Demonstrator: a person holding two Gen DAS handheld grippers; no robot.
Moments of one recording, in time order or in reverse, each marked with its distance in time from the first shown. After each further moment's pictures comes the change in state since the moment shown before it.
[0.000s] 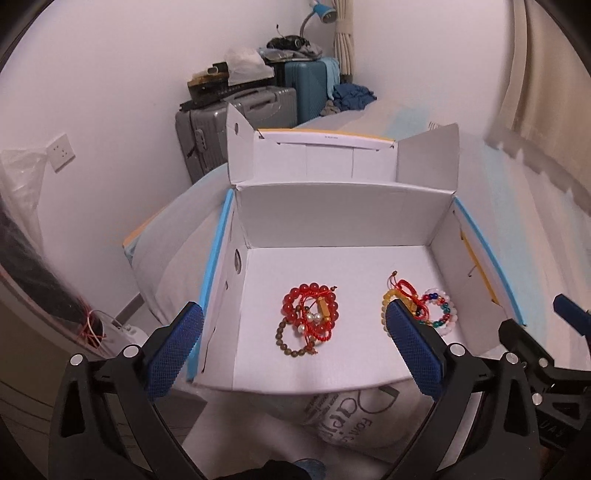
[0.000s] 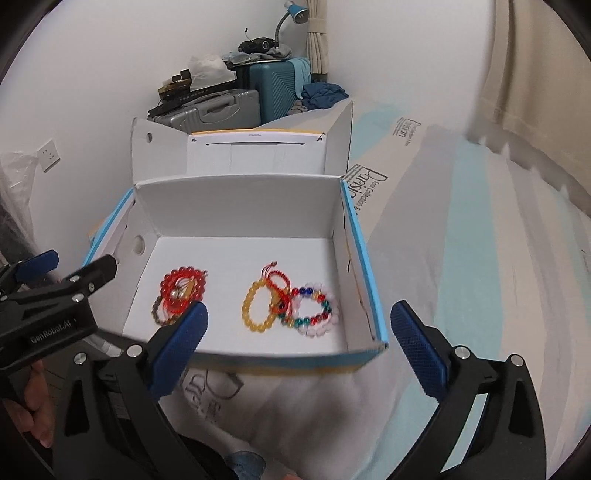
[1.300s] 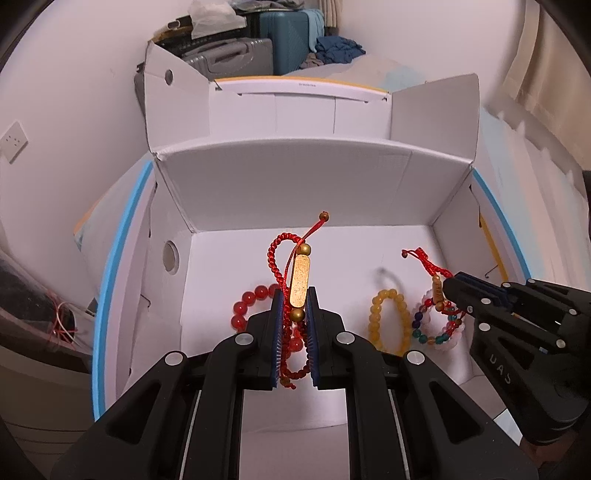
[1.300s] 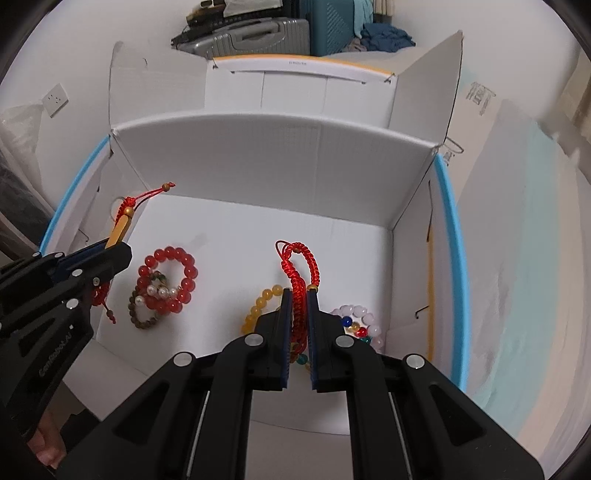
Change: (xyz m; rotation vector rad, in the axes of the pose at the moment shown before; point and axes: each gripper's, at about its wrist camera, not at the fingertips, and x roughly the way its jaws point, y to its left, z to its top) left arm 0.104 -0.033 0.026 0.026 0.196 -0.060; right arm 0.139 0.015 0.046 -0.152 0.266 0.148
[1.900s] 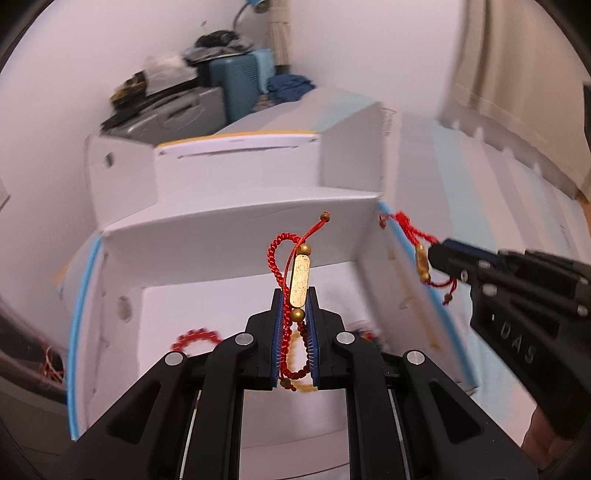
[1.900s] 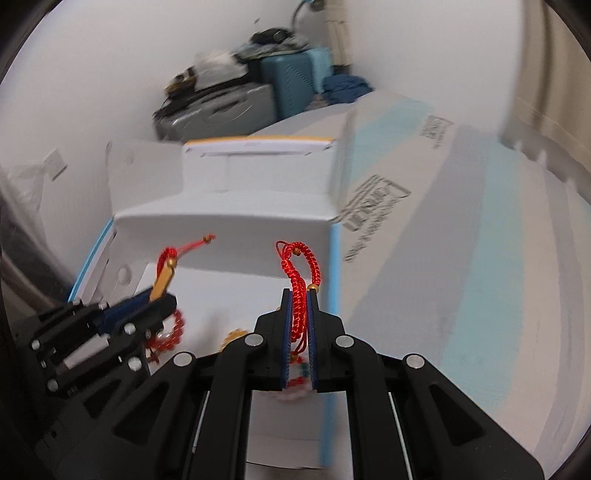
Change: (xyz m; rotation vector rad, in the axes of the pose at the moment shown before) left arm -0.039 -0.070 0.013 0.087 -0.155 -0.068; right arm -0.077 -0.055 0.004 0.081 -0.208 -0.008
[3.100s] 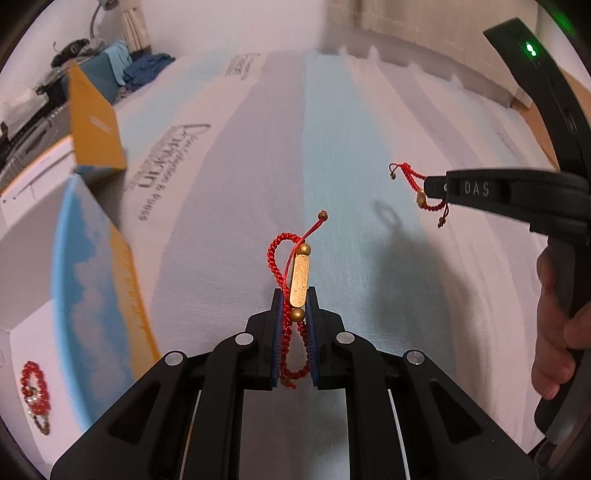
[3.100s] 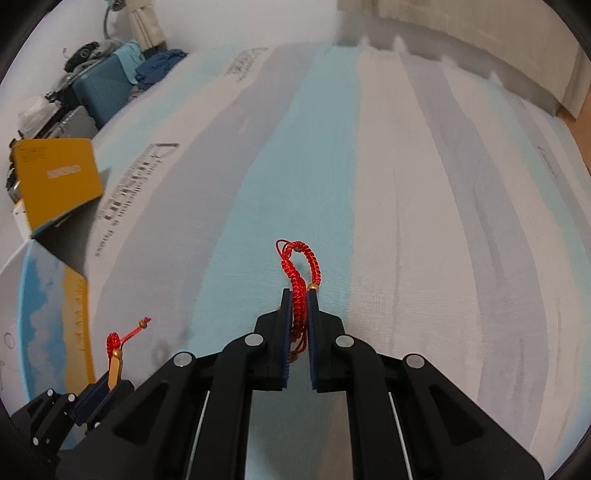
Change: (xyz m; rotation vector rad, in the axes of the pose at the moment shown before) left arm 0.088 -0.231 -0.028 0.293 0.123 -0.240; right arm 0.019 -0.282 -0.076 0.422 0.125 -0.313
